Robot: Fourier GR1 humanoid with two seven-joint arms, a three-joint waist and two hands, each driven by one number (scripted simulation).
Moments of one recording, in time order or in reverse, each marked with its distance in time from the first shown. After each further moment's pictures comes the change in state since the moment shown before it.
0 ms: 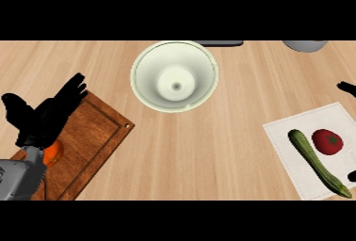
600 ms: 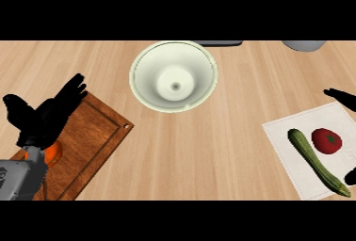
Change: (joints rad) left arm 0.003 -0.040 0.043 0.011 -0.049 -0.037 -0.003; right arm -0.089 0.057 0.054 0.002 0.084 0.197 0.208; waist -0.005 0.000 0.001
